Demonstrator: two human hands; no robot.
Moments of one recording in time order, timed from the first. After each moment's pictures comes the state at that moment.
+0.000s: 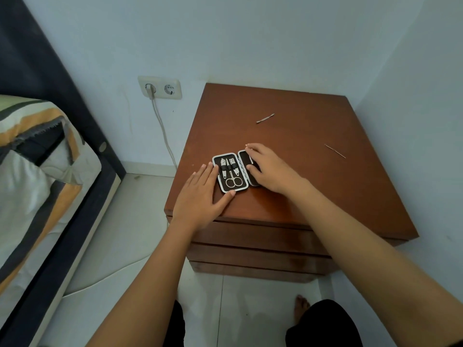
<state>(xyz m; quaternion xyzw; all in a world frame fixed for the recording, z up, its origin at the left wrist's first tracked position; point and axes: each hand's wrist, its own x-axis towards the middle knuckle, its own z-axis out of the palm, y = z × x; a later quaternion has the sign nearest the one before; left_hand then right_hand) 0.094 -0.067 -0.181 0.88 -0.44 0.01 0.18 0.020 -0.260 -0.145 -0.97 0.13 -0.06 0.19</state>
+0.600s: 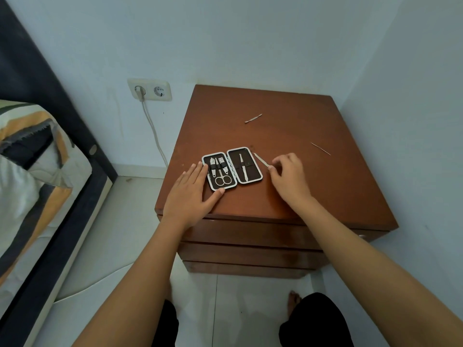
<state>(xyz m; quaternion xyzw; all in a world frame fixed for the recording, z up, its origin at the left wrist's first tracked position) 0.094 -0.068 -0.181 0.89 -0.43 0.00 0.17 -0.034 -0.271 -0.160 -0.88 0.34 -0.22 0.24</state>
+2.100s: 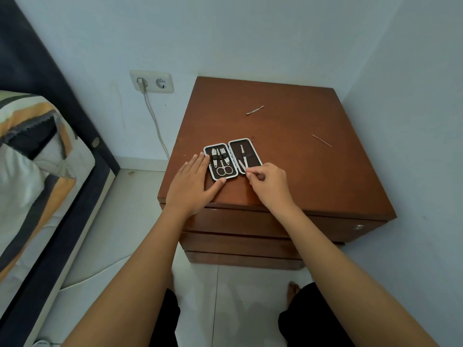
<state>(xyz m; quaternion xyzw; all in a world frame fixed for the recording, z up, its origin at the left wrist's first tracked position) 0.095 -0.068 -0.182 0.89 -0.43 0.01 0.17 -0.034 -0.206 -0.152 -0.86 0.32 -0.21 0.35</state>
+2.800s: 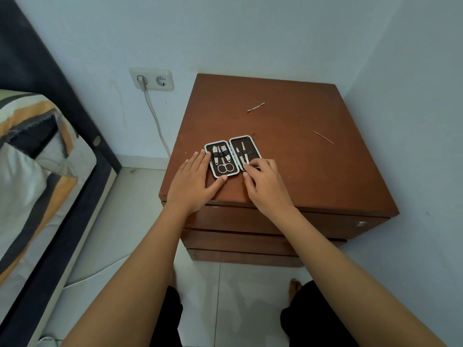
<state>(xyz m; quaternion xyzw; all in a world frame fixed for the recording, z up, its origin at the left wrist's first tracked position) 0.096 -0.069 -0.182 0.89 -0.43 -0.01 0.16 -0.040 -0.198 -0.165 -0.94 0.21 -0.23 0.15</state>
